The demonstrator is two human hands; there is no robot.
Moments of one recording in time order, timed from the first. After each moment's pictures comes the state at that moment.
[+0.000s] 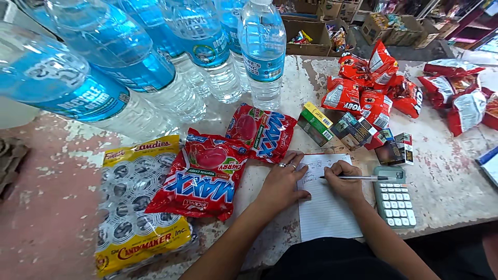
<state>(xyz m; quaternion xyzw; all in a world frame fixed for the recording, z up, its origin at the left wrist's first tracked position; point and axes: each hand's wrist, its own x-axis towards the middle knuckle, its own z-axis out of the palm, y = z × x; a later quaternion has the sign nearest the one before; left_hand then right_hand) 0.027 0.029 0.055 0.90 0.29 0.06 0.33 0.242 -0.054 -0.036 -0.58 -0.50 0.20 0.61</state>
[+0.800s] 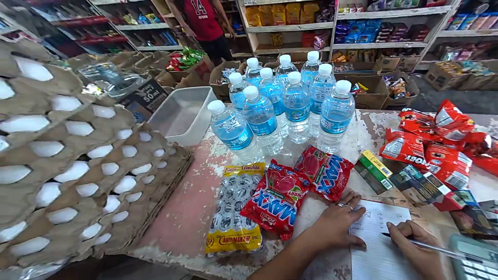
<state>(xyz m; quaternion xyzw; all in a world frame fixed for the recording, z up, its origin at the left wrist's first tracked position) 0.019 0.028 -0.012 0.92 0.23 0.09 0.31 0.259 -0.085 -0.085 -0.57 -0.50 0.24 0.60</state>
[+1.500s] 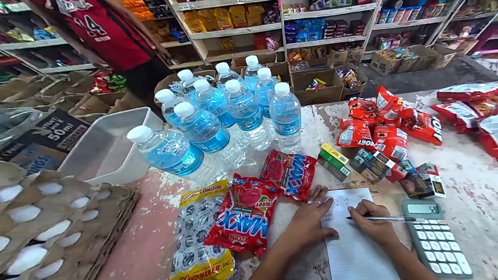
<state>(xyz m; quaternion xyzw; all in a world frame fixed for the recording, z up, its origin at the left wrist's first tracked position) 0.014 0.027 0.004 0.91 0.24 0.07 0.33 0.242 -0.078 -0.073 -0.57 -0.51 0.22 0.60</state>
